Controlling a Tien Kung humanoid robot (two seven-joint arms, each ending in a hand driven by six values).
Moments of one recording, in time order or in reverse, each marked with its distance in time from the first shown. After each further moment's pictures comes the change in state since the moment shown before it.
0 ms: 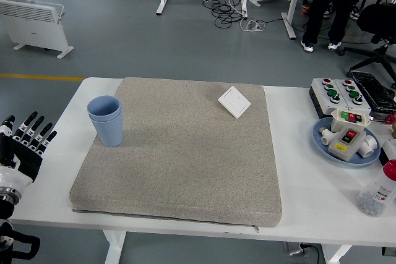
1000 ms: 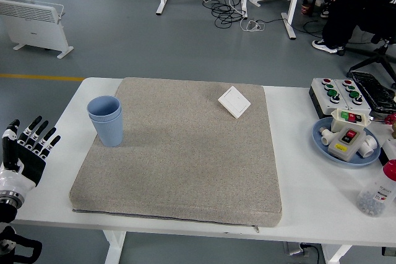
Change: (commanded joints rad) left arm 0.014 0.000 0.017 0.014 0.000 -0.006 -0.005; right arm -0.015 0.003 0.011 0.000 -0.022 -0.008 -0.001
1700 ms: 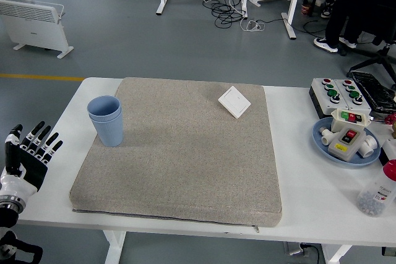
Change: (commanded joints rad) left arm 0.021 0.000 0.018 -0.003 -0.001 -0.002 -0.001; right arm -0.021 0.016 0.019 0.000 0.006 -0.015 0.006
